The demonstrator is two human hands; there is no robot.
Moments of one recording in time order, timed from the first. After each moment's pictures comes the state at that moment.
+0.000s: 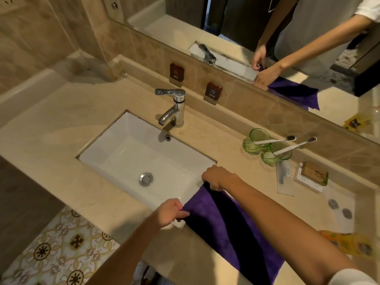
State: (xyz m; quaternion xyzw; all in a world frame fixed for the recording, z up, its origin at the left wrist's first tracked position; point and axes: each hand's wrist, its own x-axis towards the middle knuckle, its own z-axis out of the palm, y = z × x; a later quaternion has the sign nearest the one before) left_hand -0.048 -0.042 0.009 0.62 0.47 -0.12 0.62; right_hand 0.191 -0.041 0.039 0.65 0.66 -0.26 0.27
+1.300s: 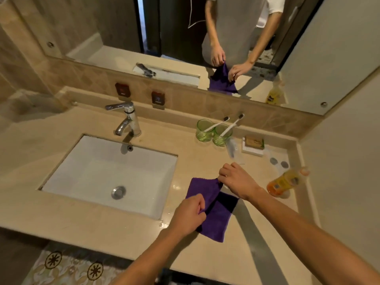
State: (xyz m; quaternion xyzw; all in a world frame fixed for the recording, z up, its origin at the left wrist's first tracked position) left_hand 0.015 -0.174 0.101 0.84 0.26 -0.02 0.48; right_hand 0.246 -0.264 0.111 0.71 0.69 0.04 0.12
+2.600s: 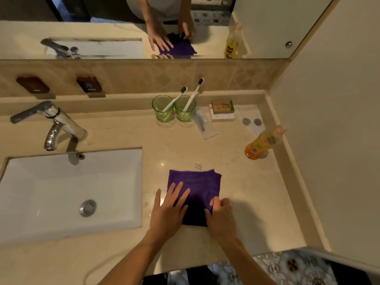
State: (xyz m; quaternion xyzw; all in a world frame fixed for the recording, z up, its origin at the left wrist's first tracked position) left_hand 0.026 -0.153 -0.024 0.98 0.06 -0.11 0.14; right_hand 0.098 -0.340 0.003 0.95 0.12 -0.19 -0.20
